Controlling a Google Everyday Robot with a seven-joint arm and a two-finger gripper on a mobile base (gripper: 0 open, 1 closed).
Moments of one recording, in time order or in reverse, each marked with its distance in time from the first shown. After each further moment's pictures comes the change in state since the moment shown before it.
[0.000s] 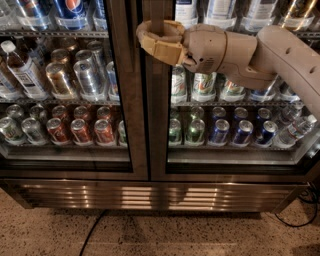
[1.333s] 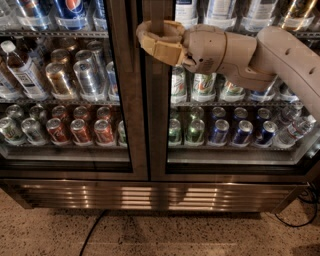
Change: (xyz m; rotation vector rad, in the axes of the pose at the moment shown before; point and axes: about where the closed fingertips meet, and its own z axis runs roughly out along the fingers) arm 0.000 0.000 0.000 0.004 -0.008 0.004
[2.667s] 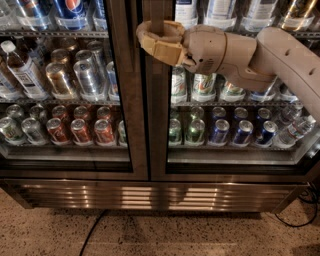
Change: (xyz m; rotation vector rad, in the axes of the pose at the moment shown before) arm 0.000 0.000 0.000 0.004 -0.007 0.003
